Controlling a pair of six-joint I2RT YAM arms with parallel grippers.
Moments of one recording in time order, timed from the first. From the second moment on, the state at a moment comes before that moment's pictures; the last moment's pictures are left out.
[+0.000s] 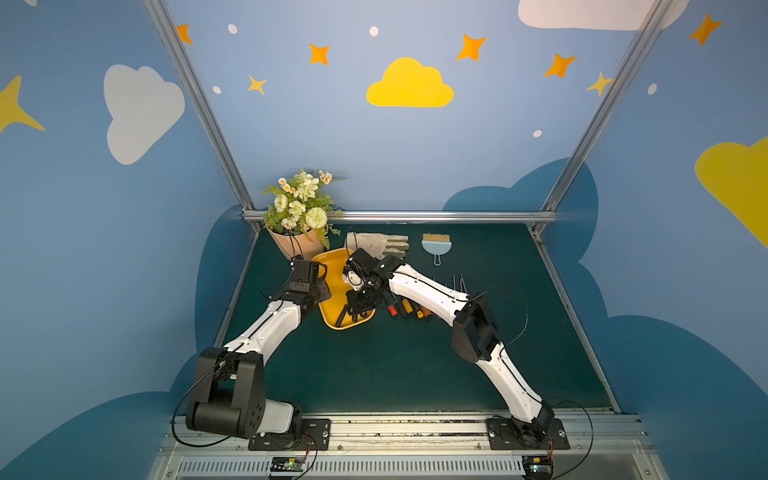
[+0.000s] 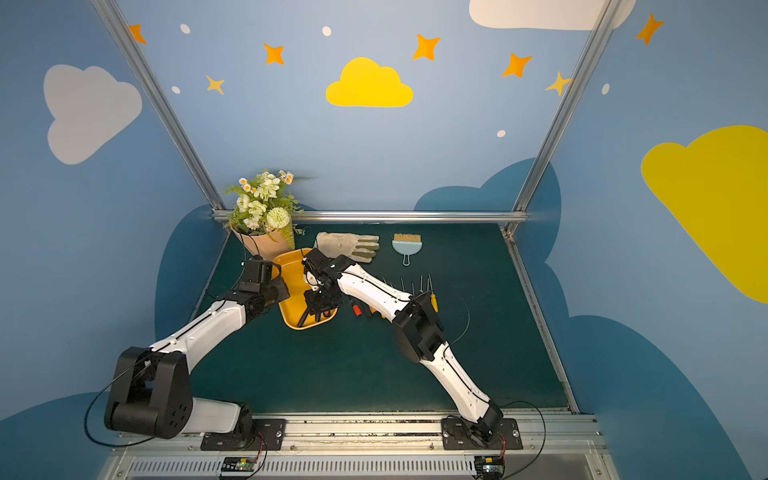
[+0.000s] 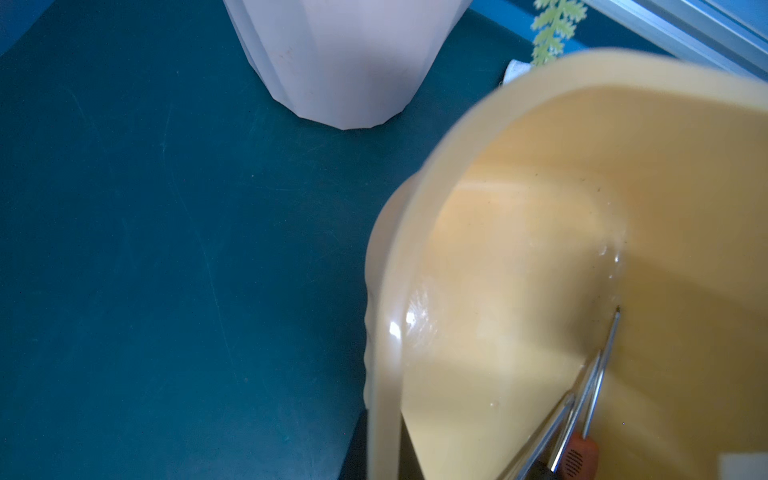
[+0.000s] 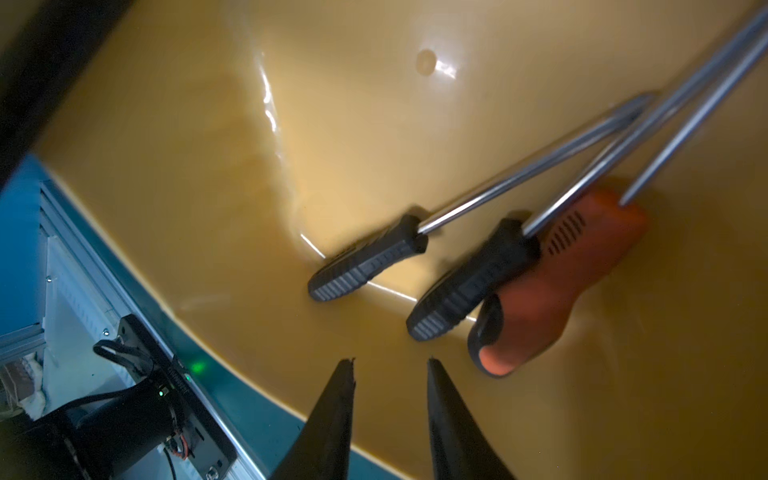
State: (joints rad) left arm -0.12 1.41 0.85 -0.27 -0.14 -0.50; right arm 0.95 2.45 2.30 -1.02 -0.32 0.38
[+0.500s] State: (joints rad) left arm -0.12 1.41 0.85 -0.27 -0.13 -0.50; right arm 0.95 2.51 2.33 -1.02 -0.16 0.40
